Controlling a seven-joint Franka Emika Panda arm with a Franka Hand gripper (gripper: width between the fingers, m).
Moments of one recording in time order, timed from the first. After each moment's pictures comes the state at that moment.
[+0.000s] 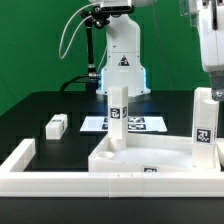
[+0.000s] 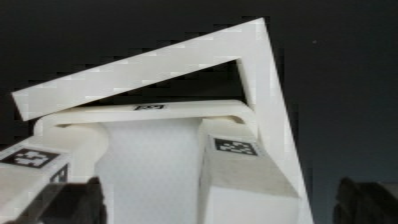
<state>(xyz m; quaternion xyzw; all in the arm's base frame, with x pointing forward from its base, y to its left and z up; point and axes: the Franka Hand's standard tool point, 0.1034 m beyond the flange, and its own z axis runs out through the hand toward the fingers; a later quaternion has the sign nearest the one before) 0.631 0.103 0.138 -0.60 0.80 0.03 0.08</state>
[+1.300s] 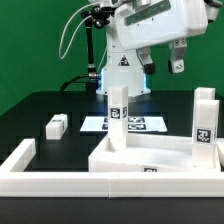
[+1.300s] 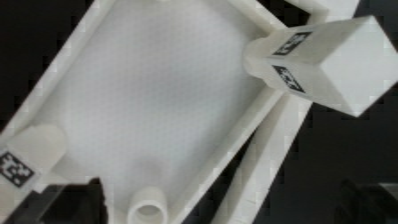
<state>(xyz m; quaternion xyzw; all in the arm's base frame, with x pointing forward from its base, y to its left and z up) 0.576 0.009 0.159 -0.87 0.48 -0.01 0.10</state>
